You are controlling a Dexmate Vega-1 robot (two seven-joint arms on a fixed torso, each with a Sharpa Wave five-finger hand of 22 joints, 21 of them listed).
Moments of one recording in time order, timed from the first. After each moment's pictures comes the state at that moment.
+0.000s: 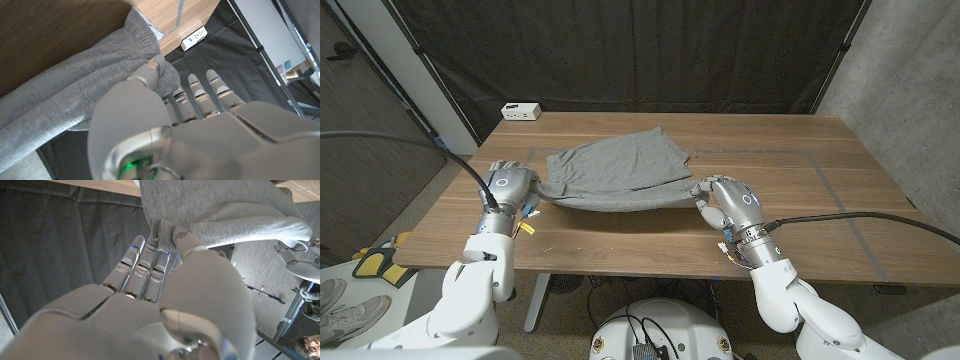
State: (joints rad) left arm 1.52 1.06 0.31 -2.38 0.87 1.06 0.28; left_hand 0.91 0.11 0.67 -0.18 0.23 0.86 -0.16 0.66 0.40 0.69 -0.11 0.25 0.34 0.37 -0.04 0.19 0.18 0.15 0.11 0.36 0.22; right arm -1.40 -0.82 -0.54 -2.22 -0.79 -0.30 -0.61; right_hand 1.18 0.09 0.40 -0.17 0.19 1.07 -0.04 0.41 0.21 0.89 -0.02 0.53 0.31 0.77 -0.08 0.56 0.56 0.55 -0.01 0.31 0.20
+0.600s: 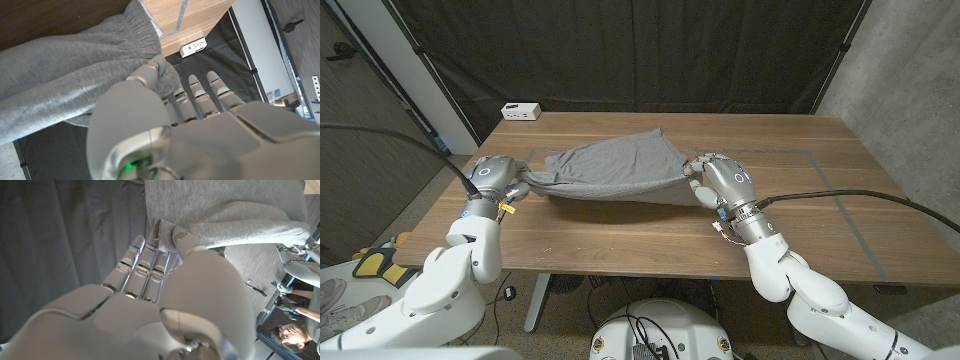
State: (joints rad) left arm 1.57 1.03 0.10 -2.41 0.64 0.99 0.29; left_hand 0.91 0.10 0.70 -0.18 0.25 0.85 -0.14 0.66 0.40 0.69 -0.10 0.24 0.33 0.36 -0.05 0.19 0.18 0.14 0.12 0.36 0.22; right arm -1.25 -0.78 -0.55 -2.14 -0.83 -0.21 -0.57; right_hand 1.17 0.08 0.41 -0.16 0.19 1.07 -0.04 0.41 0.21 0.89 -0.03 0.54 0.31 0.77 -0.08 0.55 0.56 0.55 -0.01 0.31 0.20
